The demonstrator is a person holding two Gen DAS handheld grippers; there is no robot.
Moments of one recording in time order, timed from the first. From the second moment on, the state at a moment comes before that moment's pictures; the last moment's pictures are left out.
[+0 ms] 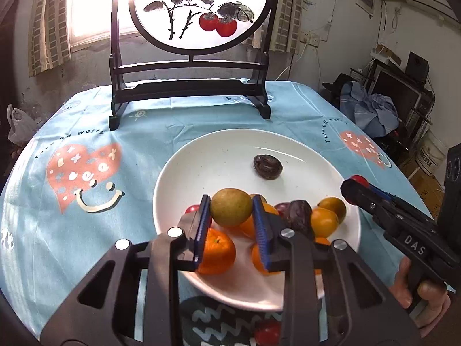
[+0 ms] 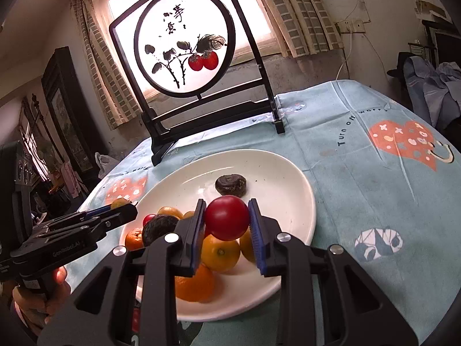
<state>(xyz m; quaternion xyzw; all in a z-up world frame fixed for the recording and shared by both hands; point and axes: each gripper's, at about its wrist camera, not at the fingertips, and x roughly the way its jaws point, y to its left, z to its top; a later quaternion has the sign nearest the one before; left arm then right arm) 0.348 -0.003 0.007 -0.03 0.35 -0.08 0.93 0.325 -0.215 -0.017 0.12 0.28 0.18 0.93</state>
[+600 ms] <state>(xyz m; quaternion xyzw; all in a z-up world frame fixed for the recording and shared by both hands) 0.315 -0.014 0.026 0.04 0.32 -0.03 0.95 0.280 -0.199 0.005 0.10 0.26 0.23 0.93</state>
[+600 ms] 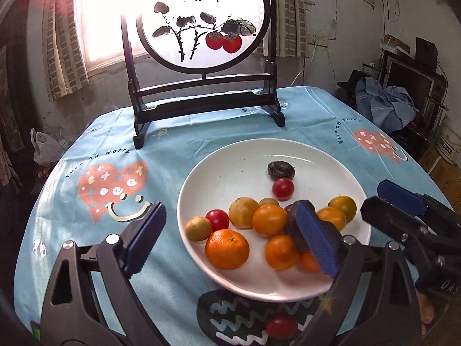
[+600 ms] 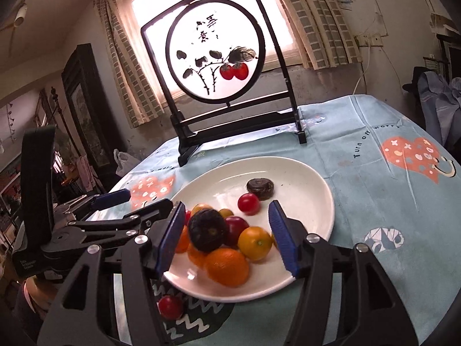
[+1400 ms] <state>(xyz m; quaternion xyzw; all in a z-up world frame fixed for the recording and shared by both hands) 0.252 0.037 0.002 0.04 0.34 0.07 0.94 0.135 -0.118 -0.026 -0.18 0.36 0.50 0.76</state>
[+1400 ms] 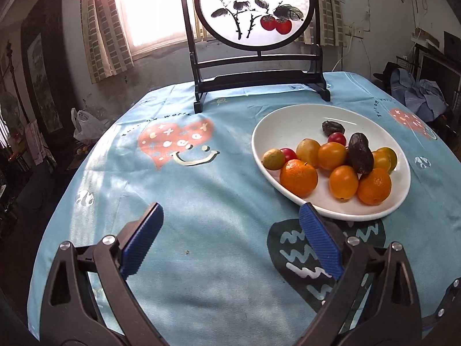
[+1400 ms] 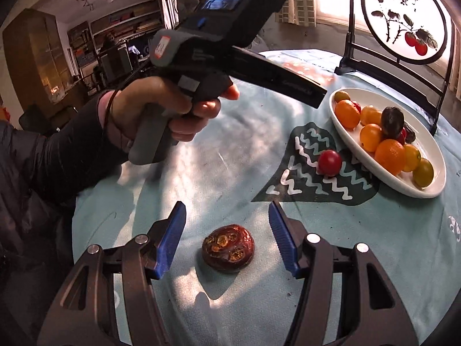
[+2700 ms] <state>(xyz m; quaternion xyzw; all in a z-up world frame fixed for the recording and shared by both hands) 0.253 -0.025 -0.043 0.04 0.44 -0.14 0.89 0.211 -0.193 -0.040 -0.01 0.43 0.30 0.85</state>
